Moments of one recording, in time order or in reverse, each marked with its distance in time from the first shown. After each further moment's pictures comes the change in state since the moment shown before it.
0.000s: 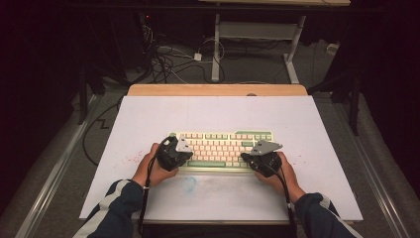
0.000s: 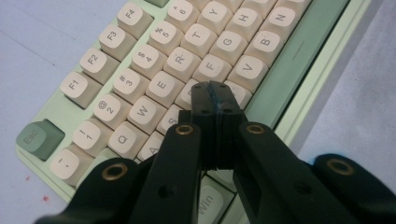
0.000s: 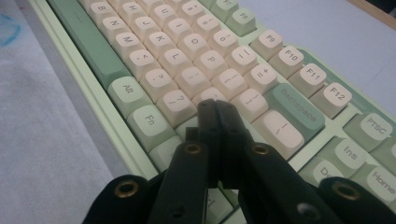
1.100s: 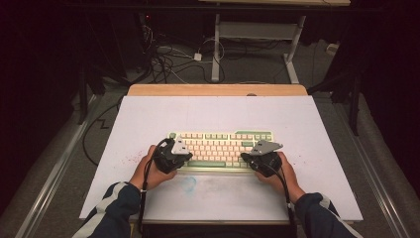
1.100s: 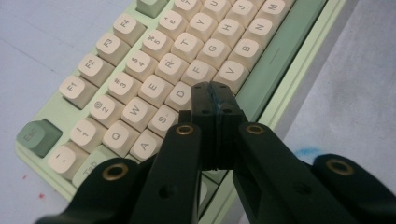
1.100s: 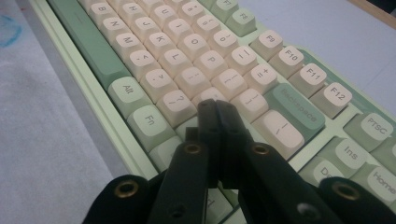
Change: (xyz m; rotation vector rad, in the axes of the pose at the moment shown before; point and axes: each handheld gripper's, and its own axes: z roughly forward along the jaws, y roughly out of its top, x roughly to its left) left arm -0.005 0.001 -0.011 -0.029 -0.035 -0.008; right arm -0.001 0.000 0.000 -0.003 0.006 0.003
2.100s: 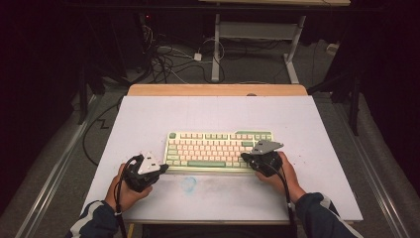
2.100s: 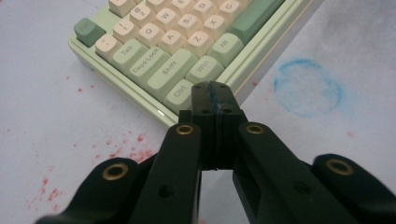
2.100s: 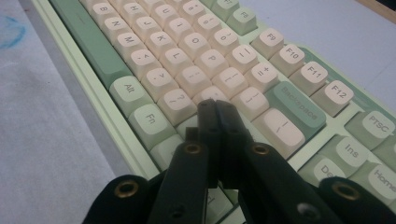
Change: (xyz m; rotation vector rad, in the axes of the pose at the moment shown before) left arm 0.018 -0.037 -0.069 -0.106 0.068 -0.059; right arm -0.002 0.000 -0.001 0.005 0.012 0.009
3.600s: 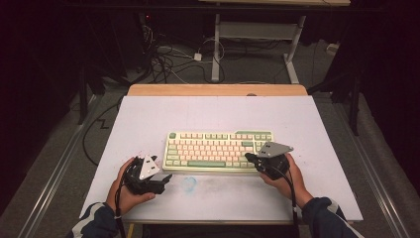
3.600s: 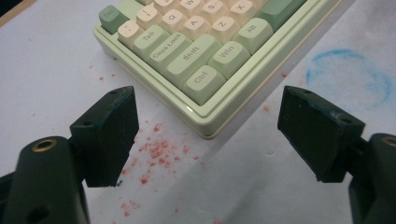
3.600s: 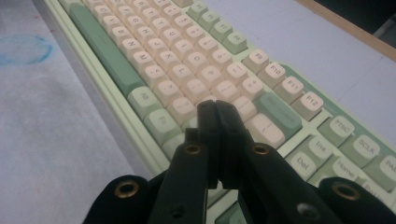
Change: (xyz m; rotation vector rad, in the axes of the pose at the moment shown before) left arm 0.005 -0.020 0.006 -0.073 0.087 0.021; right arm 0.004 0.003 -0.025 -0.058 -0.019 -0.008
